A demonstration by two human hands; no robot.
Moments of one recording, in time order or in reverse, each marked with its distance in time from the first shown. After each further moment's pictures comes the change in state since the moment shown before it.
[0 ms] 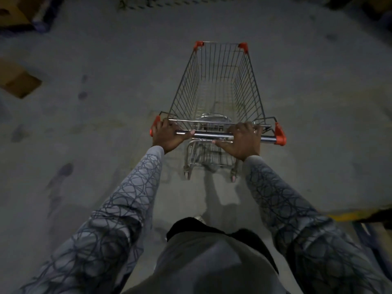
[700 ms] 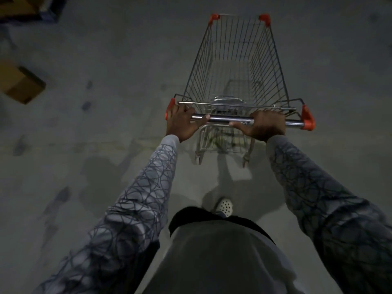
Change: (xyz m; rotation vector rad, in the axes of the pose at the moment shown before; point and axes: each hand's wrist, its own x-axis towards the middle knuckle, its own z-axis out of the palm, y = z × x) left_hand 0.505 0.054 -0.061 -0.040 0.171 0.005; right_hand 0.560 0.075 0.073 -0.152 -0.206 -0.065
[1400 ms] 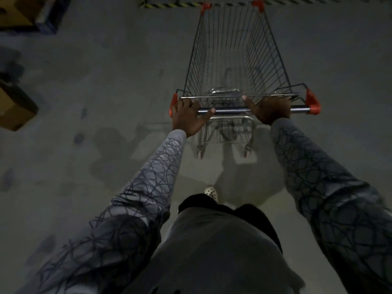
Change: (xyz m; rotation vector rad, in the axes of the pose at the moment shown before) left_hand 0.548 -0.013 0.021 0.085 -0.007 -0.095; right_hand 0.579 0.027 -0.057 0.024 -0.056 0.001
